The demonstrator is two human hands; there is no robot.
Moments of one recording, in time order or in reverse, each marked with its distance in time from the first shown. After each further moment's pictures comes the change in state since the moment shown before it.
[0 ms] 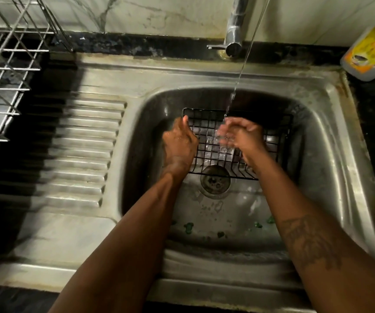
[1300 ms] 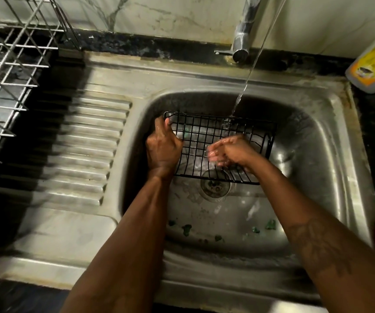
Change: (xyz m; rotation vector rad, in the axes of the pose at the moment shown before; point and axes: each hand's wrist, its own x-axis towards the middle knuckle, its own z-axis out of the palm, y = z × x) left_hand 0.003 -0.023 -0.030 -0.151 0.162 -0.031; right_hand -0.010 -0.009 0.013 -0.454 -0.325 0.223
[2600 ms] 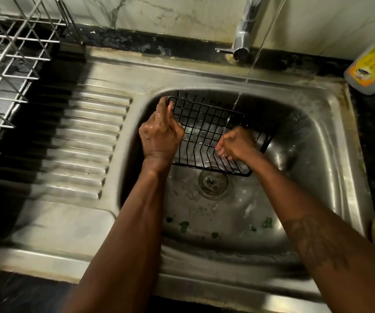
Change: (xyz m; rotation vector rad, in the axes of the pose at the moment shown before) left_hand 0.021 0.006 -0.012 0.137 0.191 0.299; right_hand 0.010 0.001 -0.002 -0.408 0.238 -0.154
